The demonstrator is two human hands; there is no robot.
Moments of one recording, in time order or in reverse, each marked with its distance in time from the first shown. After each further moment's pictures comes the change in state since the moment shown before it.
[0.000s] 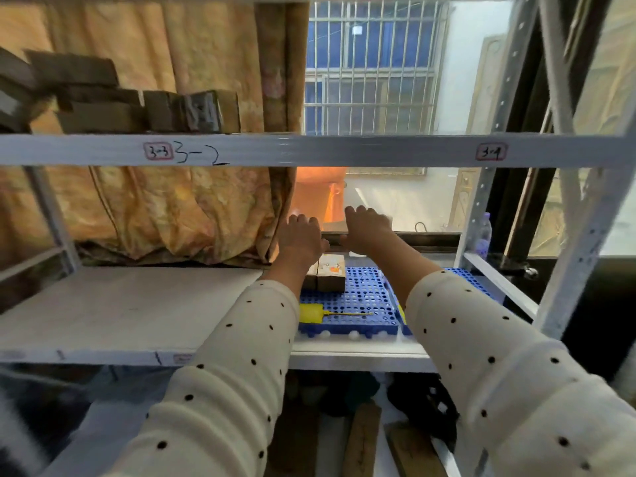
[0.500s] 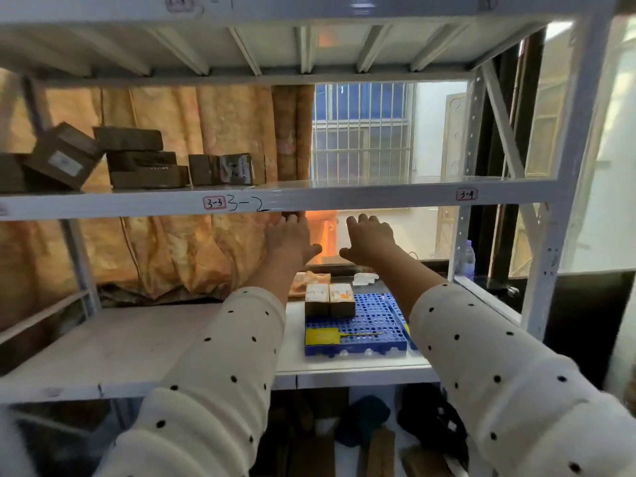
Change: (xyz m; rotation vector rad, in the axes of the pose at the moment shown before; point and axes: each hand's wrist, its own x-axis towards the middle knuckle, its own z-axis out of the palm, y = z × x) left_hand -0.062 -0.081 -0.104 -0.080 0.165 -0.018; right_hand -0.074 -0.070 -0.096 -0.036 0.140 0.082
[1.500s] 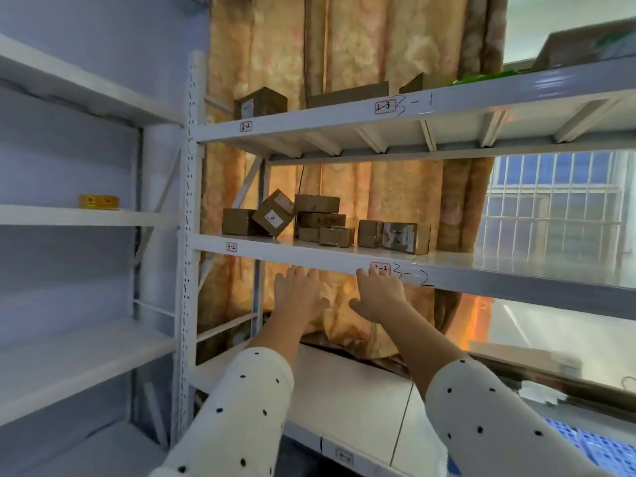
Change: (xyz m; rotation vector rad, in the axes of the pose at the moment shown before) left_hand -0.061 -0.222 -0.058 0.201 -0.010 -0.361; right_hand 0.047 -0.226 -0.042 0.094 0.050 -0.461
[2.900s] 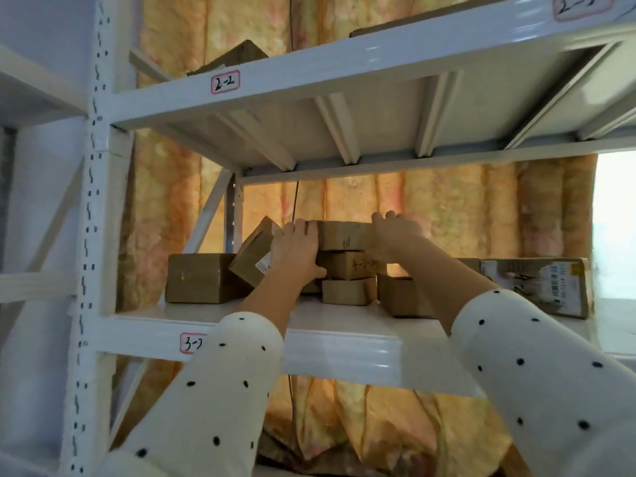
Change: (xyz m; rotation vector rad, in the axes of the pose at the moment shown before) left_hand 0.401 -0.156 0.124 -0.019 0.327 0.216; right_hand 0.404 -0.046 0.038 -0.072 0.218 0.243
